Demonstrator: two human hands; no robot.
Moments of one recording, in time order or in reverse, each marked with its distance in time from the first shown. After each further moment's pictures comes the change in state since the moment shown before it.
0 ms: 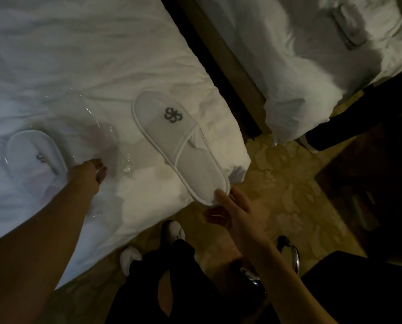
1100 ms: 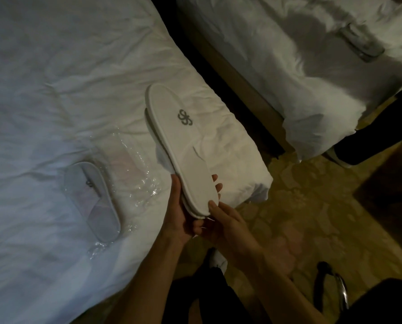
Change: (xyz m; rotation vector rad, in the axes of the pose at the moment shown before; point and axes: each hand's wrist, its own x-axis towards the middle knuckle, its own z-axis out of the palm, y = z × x) left_hand -0.188 -0.080 0.043 -0.159 -0.972 0.073; right_hand -0.020 -0.011 0.050 0.299 -0.286 0.191
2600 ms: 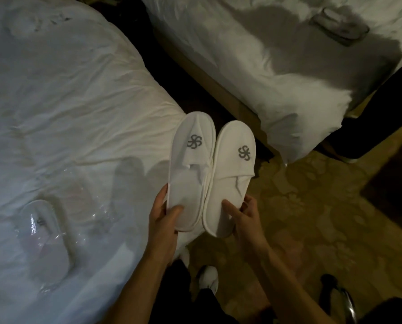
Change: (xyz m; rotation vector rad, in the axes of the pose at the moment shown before) left_hand 0.084 -0.096 0.111 0.643 0.385 0.337; right_hand 0.020 -0.116 -0.205 -0.051 0.360 -0.299
